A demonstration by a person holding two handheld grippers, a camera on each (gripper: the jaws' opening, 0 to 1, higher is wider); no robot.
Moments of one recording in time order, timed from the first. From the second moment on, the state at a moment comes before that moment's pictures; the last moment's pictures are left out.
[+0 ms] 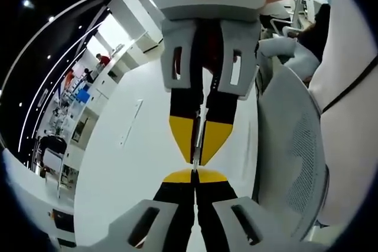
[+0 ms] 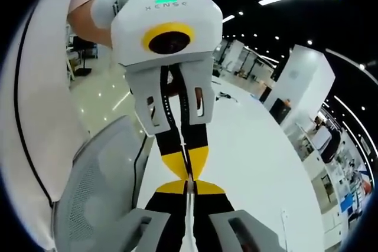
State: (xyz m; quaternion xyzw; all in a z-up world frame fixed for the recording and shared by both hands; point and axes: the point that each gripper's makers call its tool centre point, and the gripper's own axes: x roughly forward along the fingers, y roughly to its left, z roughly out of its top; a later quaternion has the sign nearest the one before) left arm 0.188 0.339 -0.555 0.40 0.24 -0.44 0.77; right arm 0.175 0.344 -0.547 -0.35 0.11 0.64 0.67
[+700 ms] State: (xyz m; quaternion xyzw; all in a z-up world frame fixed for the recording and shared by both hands) left arm 0.187 0.339 -0.555 0.39 0.24 -0.44 0.77; right arm 0.177 0.343 -0.548 -0.35 0.12 0.63 0.68
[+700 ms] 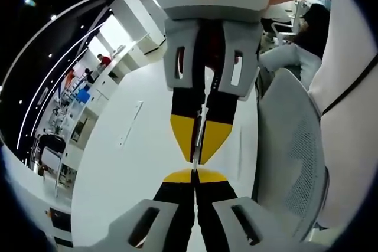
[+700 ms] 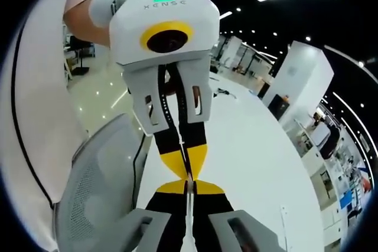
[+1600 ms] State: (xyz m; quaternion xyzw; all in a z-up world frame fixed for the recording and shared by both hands) left arm 0.188 0.334 -0.551 0.39 0.23 -0.45 0.77; right arm 0.178 0.331 -0.543 -0.36 0.13 0.63 0.68
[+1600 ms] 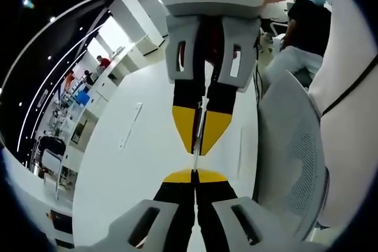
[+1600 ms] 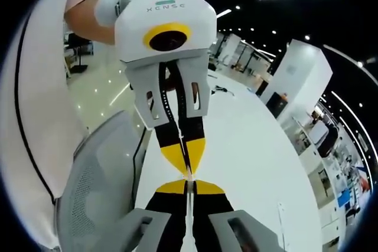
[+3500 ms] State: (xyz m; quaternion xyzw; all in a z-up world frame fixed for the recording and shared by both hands) left arm 0.195 0.314 -0.555 0.39 0.23 -0.47 0.76; right arm 0.191 0.272 -0.547 -0.34 0.15 0.58 0.73
